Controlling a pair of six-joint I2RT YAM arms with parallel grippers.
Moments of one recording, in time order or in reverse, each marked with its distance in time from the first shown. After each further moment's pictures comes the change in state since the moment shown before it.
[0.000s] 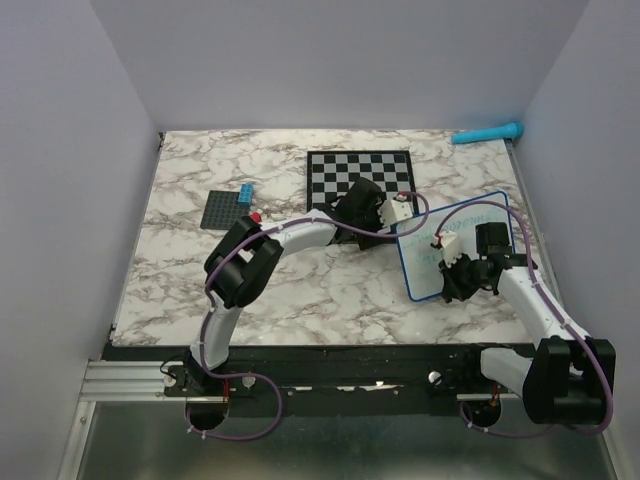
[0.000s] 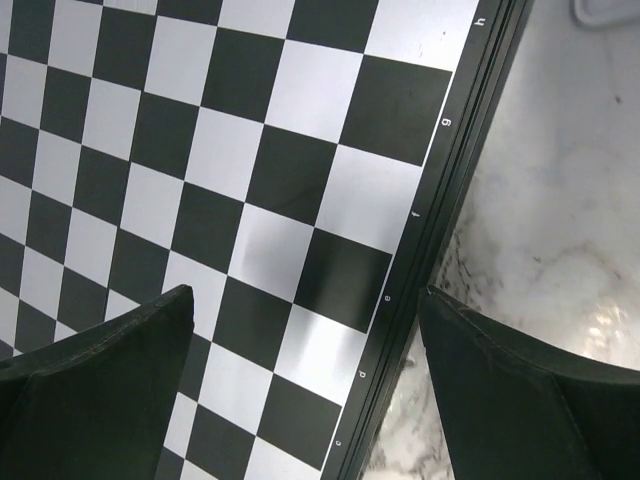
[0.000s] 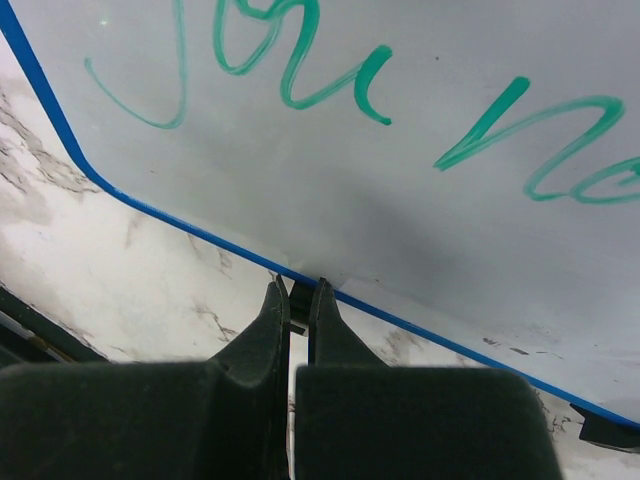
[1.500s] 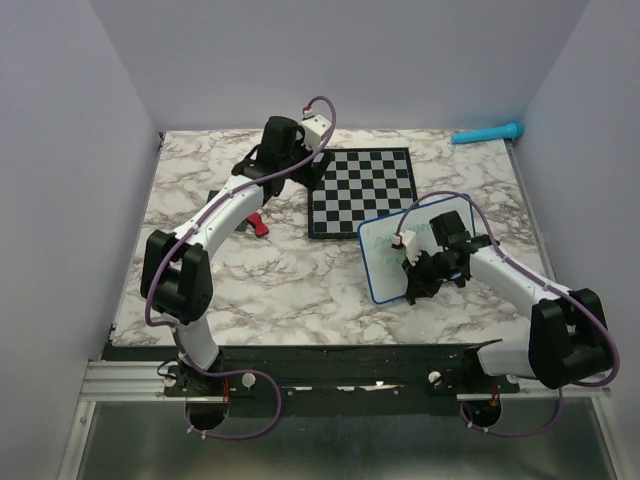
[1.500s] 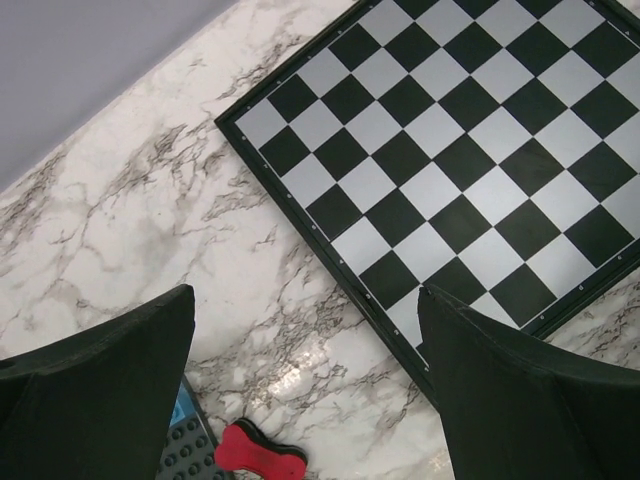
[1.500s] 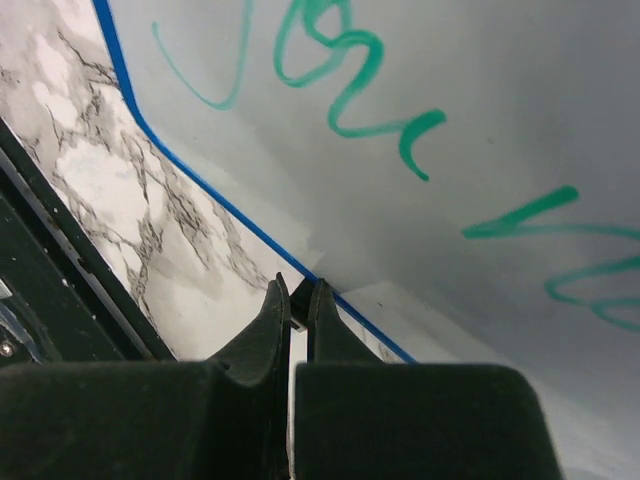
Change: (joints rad) left arm 0.349 -0.306 0.048 -0.154 0.004 -0.344; right arm 0.300 0.192 0.103 0.032 -0.139 0.087
